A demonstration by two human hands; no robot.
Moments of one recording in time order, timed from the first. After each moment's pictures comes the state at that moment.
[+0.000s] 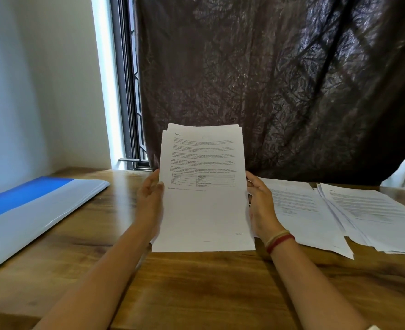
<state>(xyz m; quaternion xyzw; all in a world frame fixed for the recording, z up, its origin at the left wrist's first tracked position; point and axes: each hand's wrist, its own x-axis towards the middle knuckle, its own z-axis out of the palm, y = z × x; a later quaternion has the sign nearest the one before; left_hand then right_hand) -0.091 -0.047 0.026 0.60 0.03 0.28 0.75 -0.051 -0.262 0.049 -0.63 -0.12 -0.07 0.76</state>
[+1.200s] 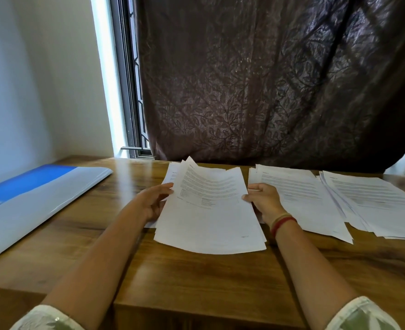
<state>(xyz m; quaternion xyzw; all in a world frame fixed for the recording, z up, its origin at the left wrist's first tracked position) -0.087 -0.022 0.021 0.59 0.22 0.01 0.78 -0.029 -0.280 0.022 -0.76 0.03 0.02 0.65</state>
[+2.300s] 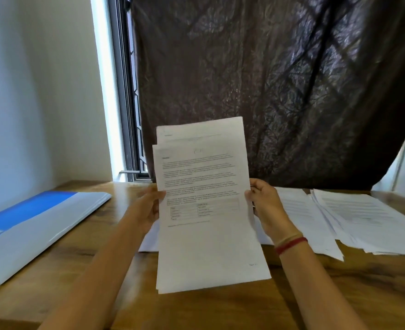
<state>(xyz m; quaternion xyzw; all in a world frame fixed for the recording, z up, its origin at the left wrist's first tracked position) -0.115 -0.035 0.068 0.59 0.07 0.16 0.79 -0.071 -0.289 0.084 -0.69 -0.12 -0.07 0.71</state>
